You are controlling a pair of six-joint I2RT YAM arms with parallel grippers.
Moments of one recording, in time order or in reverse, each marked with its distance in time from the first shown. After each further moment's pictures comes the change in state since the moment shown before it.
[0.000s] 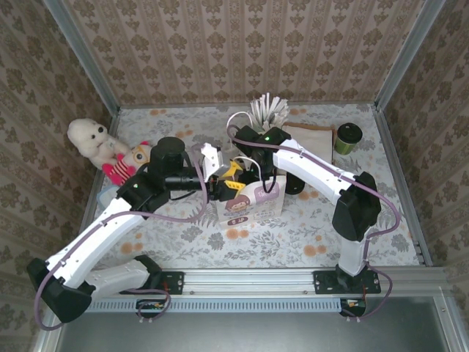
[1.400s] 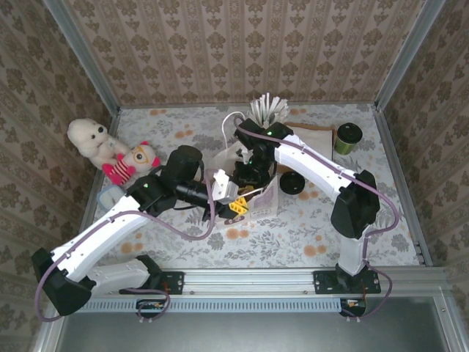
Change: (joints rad) left arm -0.085 0.052 0.005 -0.223 0.233 0.310; right arm -0.037 0.029 0.052 0.037 -0.190 0.163
